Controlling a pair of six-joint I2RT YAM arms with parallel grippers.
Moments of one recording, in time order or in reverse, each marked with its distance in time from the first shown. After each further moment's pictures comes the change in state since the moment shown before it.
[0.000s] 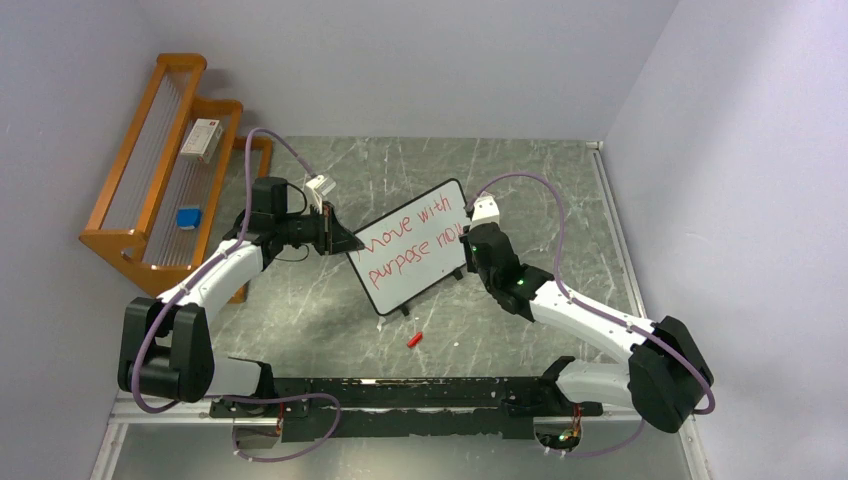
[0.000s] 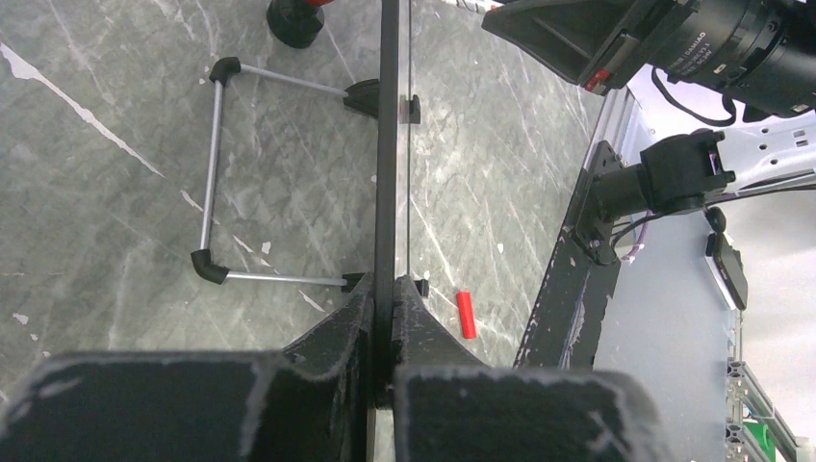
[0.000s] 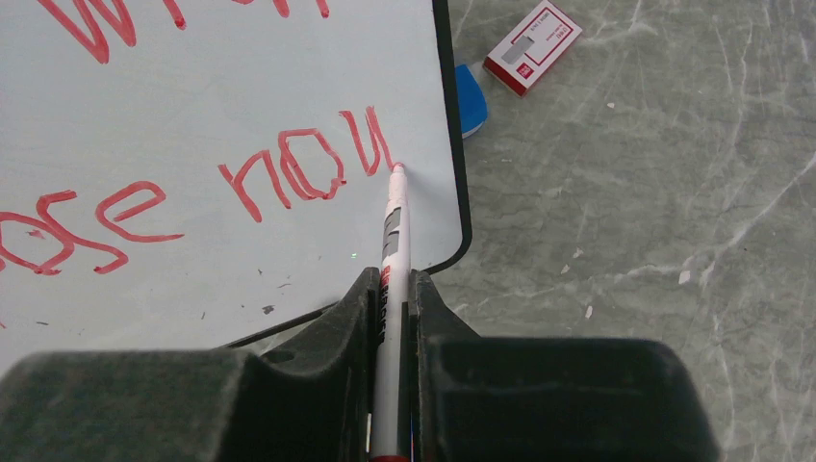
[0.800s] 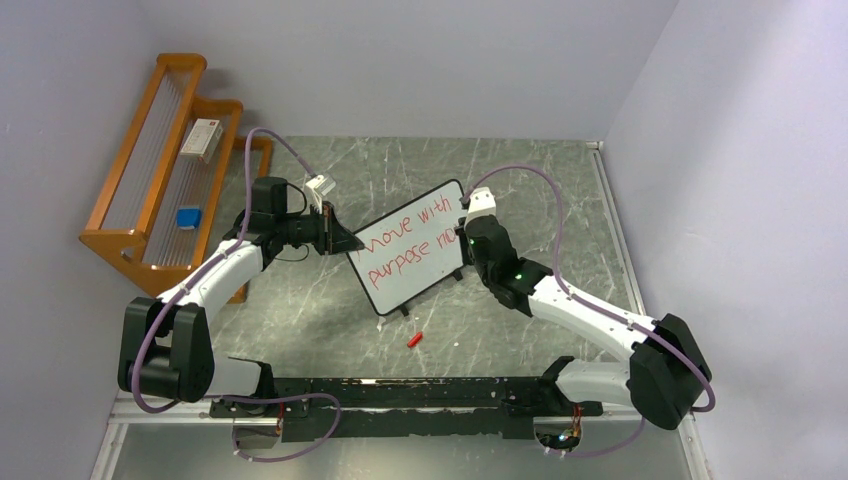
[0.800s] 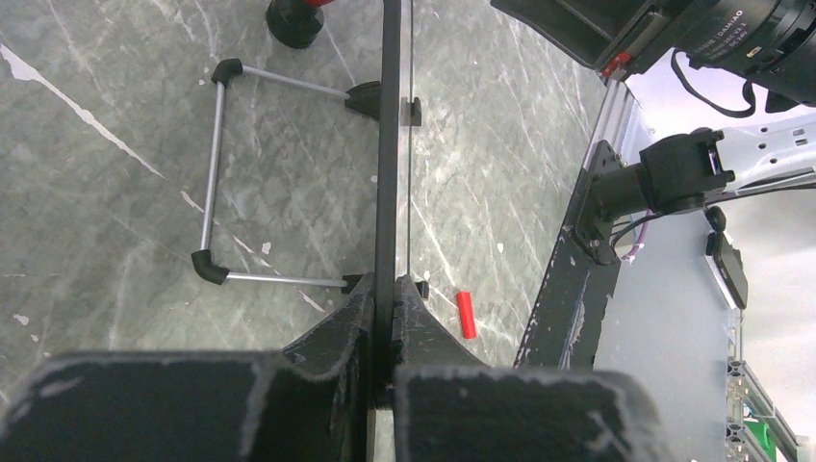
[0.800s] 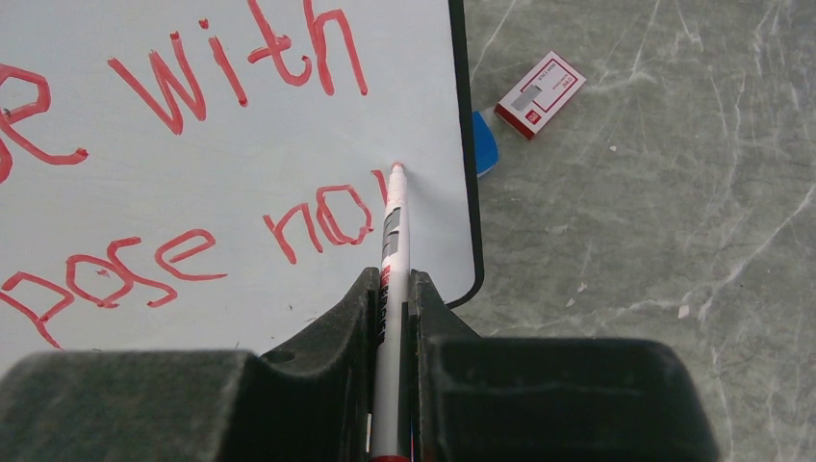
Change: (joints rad) left arm 0.000 0.000 0.000 0.002 0.002 0.000; right arm 0.010 0.024 0.073 0.003 0.002 -0.025
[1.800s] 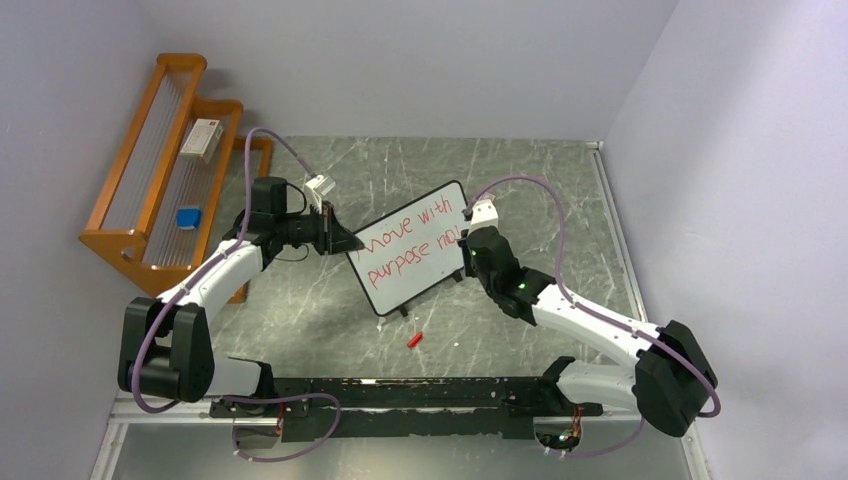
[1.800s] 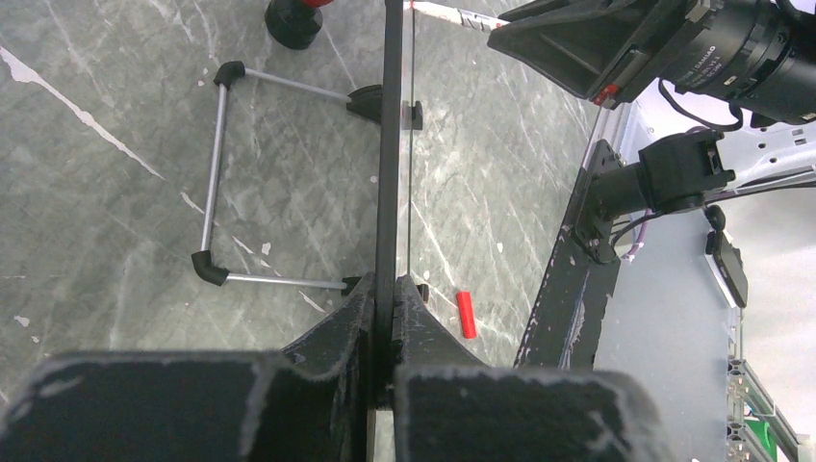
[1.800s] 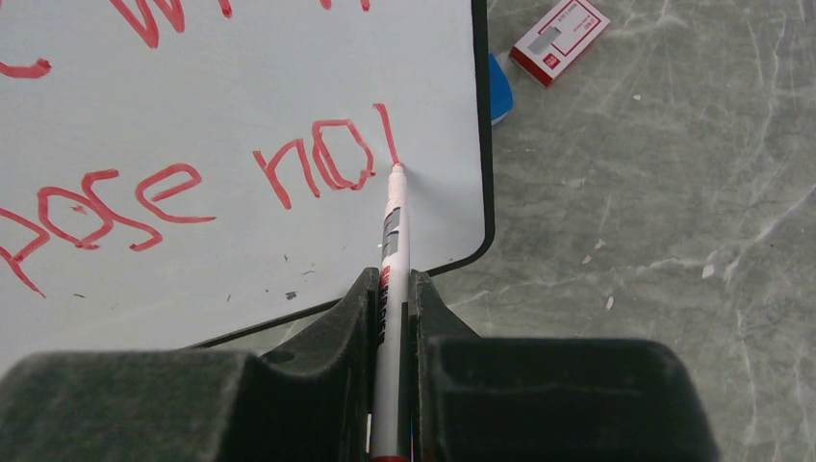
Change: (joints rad) left arm 0.002 0.000 0.000 0.002 0.004 0.002; right arm 0.018 -0.046 -0.068 -0.036 -0.015 0.046
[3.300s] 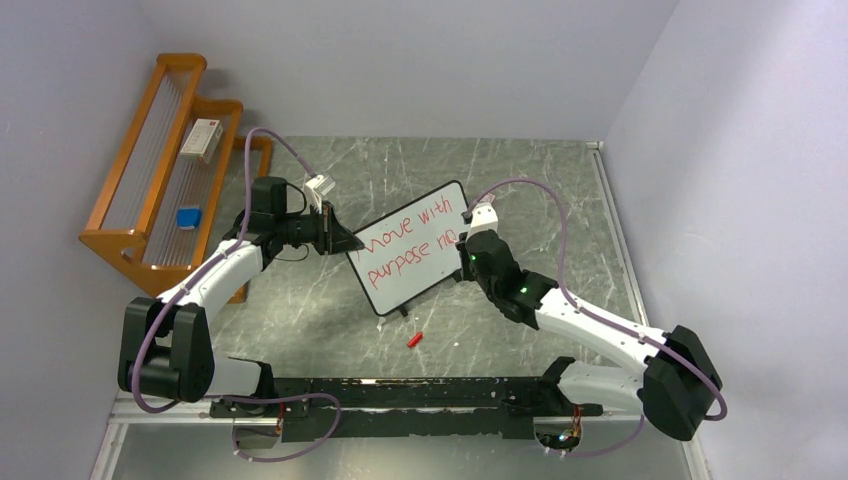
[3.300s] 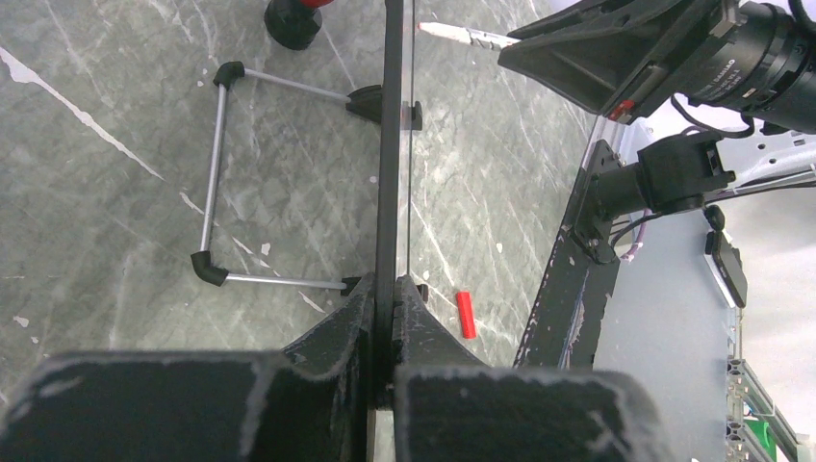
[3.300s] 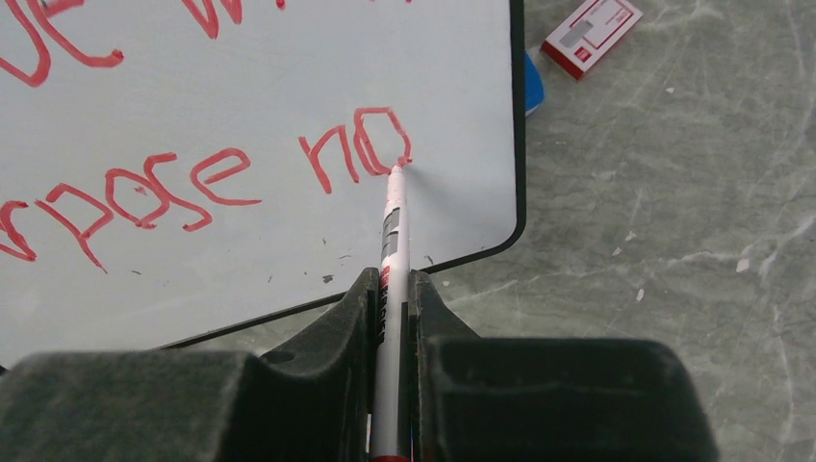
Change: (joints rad) left arm 0.000 0.000 0.000 0.002 0.001 -0.001; right arm 0.037 -0.029 -0.002 -0.034 -0.016 0.053
